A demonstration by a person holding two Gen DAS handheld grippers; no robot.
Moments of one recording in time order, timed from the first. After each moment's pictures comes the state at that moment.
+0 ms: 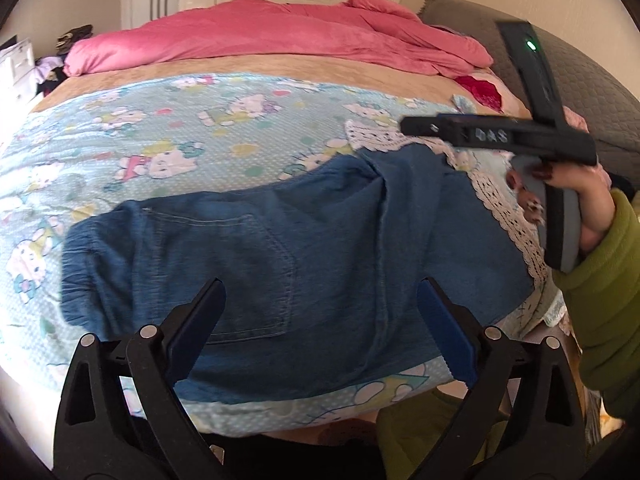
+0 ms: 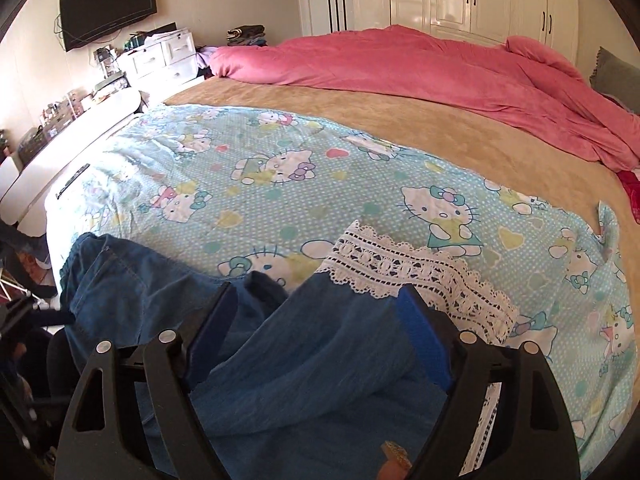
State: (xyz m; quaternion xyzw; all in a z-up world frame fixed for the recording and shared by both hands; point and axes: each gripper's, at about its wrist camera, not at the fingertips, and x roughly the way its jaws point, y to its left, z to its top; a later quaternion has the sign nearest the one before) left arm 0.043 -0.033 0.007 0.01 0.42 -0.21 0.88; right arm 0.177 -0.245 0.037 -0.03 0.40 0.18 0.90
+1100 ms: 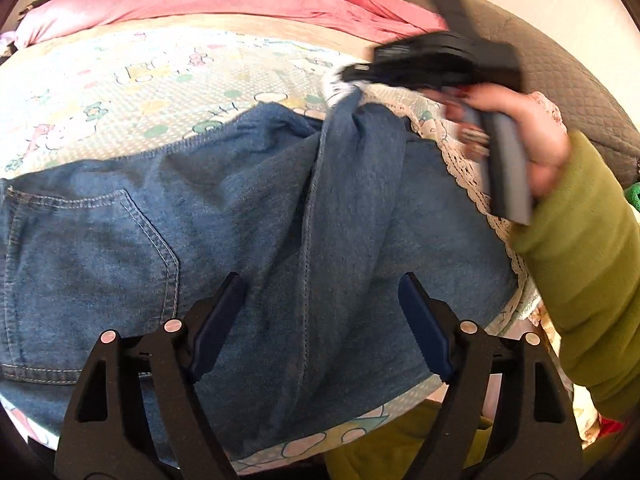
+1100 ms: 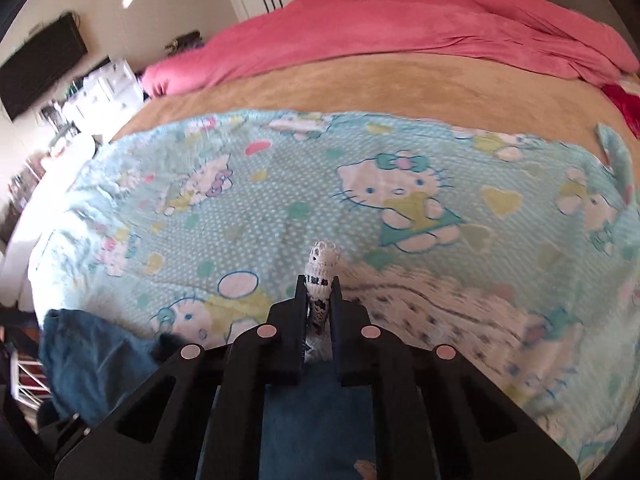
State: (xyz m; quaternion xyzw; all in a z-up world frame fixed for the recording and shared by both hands) left arm 0.065 -0.080 -0.041 -0.03 0.46 -0.28 0.84; right arm 0.239 -0.300 0.004 0.08 0.44 0.13 0.88
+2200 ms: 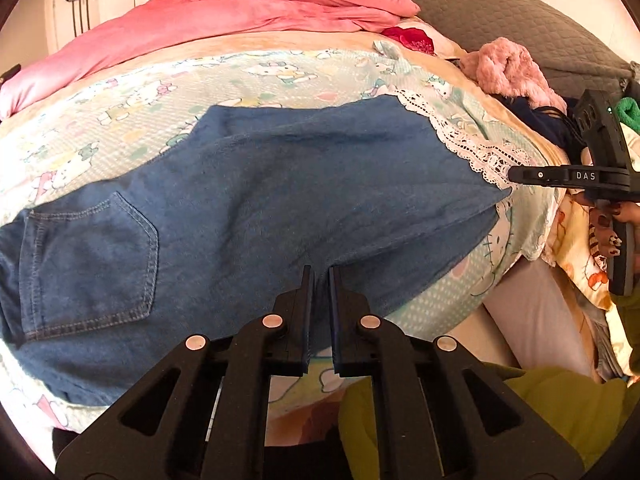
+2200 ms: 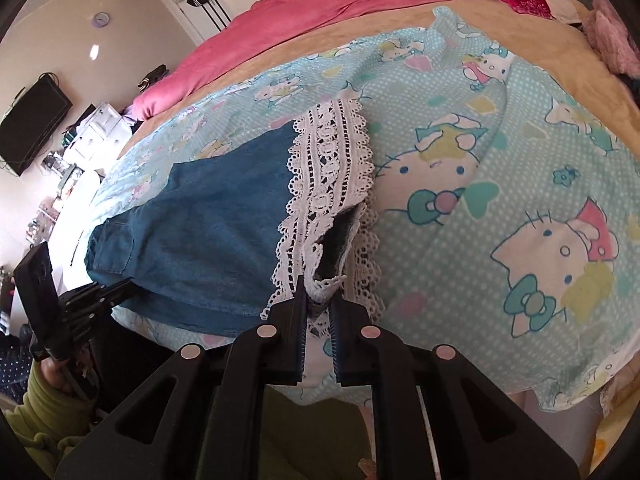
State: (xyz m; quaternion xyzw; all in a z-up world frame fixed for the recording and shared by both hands) left arm 0.015 -0.093 -0.034 0.08 0.43 -0.32 0.84; right arm -0.018 -0.419 -0.010 0.19 0.46 0.08 0.86
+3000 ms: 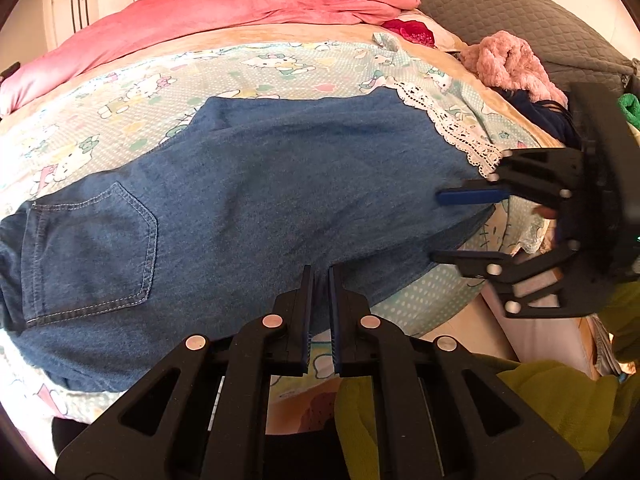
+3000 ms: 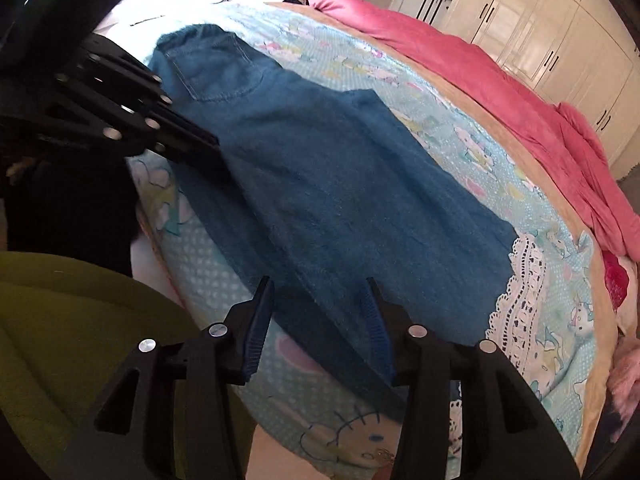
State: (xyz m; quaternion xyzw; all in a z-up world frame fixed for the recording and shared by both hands) left arm 0.009 -0.093 -0.030 0.09 0.44 -0.31 0.84; right arm -0.015 -0.232 -0.033 -0.26 0.40 0.23 0.85
